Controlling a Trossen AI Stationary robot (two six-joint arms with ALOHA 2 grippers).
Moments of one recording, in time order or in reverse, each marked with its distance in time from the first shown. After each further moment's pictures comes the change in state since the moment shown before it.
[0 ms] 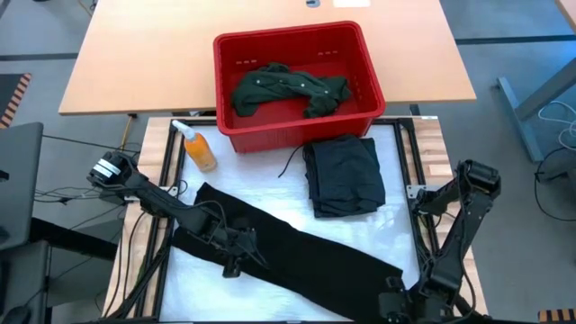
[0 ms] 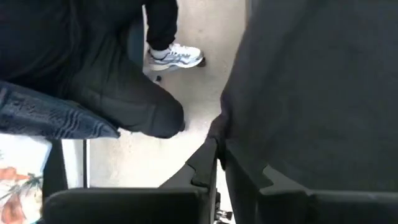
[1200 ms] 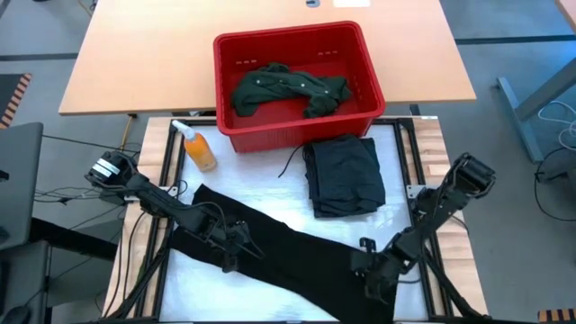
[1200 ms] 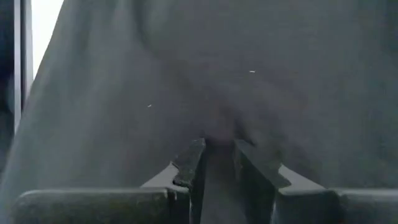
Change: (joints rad) left arm 0.000 -0.008 -0.102 -0.049 0.011 -0.267; right arm -0.328 -0.006 -0.424 0.254 0.126 -0.242
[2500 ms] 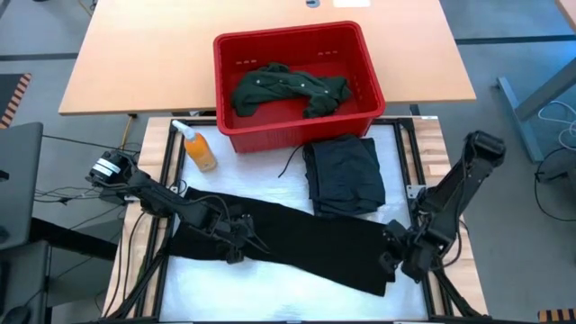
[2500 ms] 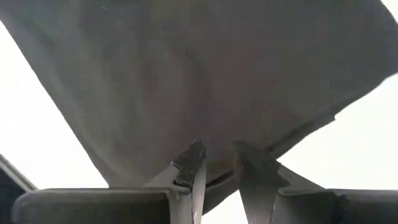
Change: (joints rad) left arm 0.075 -0.001 0.013 0.018 -0.141 0.253; right arm 0.219 -0.379 -0.058 -0.532 0.025 1.044
